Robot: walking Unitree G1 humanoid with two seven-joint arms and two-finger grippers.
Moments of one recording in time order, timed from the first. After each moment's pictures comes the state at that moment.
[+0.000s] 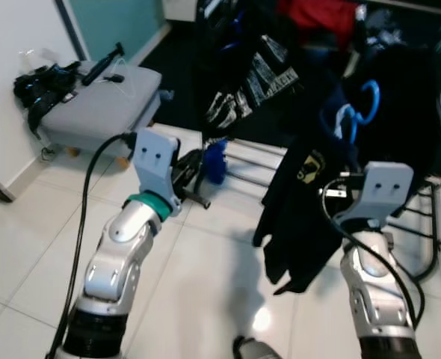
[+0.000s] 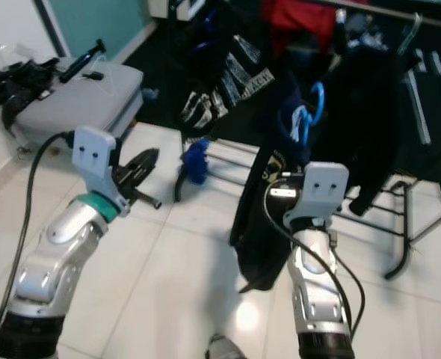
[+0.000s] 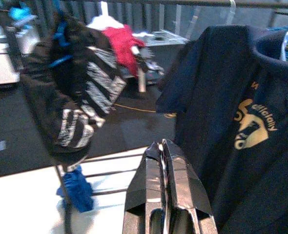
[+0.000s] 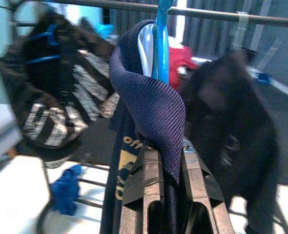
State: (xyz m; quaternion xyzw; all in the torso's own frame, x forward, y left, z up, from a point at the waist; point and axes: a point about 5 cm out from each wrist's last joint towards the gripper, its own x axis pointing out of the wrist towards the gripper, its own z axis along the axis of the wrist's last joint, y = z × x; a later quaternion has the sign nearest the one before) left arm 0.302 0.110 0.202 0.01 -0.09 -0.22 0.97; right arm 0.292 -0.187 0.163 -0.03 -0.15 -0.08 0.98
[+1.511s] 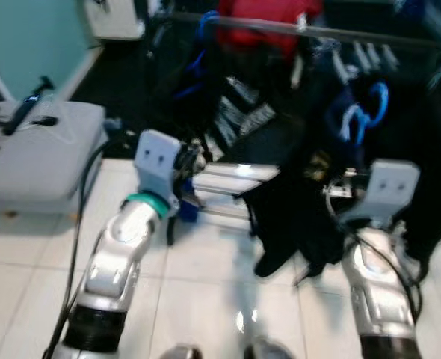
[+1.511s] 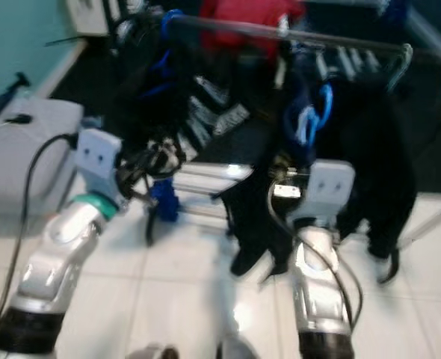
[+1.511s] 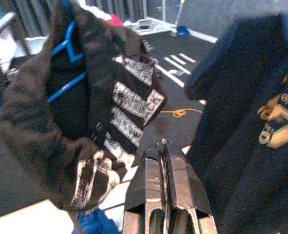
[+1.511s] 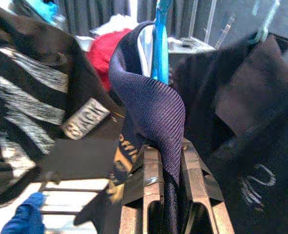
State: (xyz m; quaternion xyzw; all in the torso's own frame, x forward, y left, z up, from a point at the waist) left arm 0.308 0.110 0.195 0.04 -0.09 -0.20 0.98; right arm 0.290 -0.196 0.156 -0.03 -0.13 -0.11 0.99
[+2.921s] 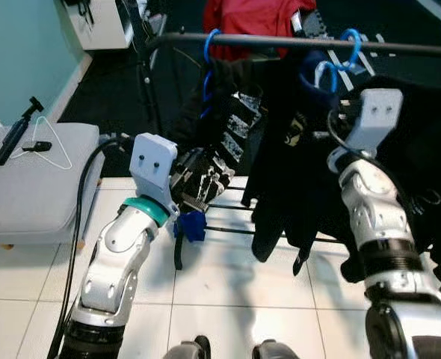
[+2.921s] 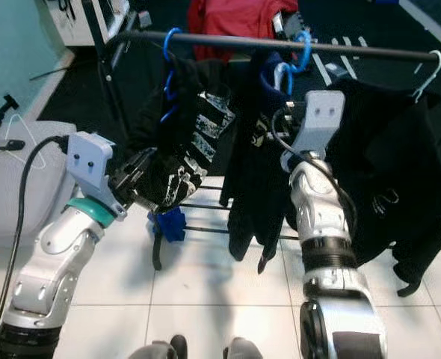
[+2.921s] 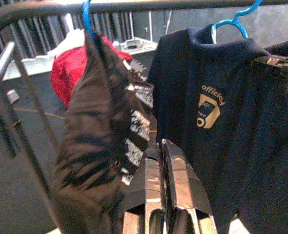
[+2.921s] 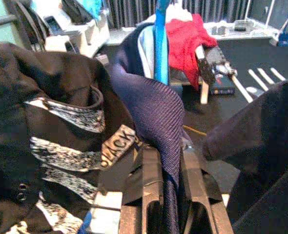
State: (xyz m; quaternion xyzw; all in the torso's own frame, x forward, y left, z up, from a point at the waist) left arm 0.288 0.116 0.203 0.04 -0.12 -0.20 0.97; right arm 0.385 -0.195 0.214 0.02 -0.10 0.02 0.99
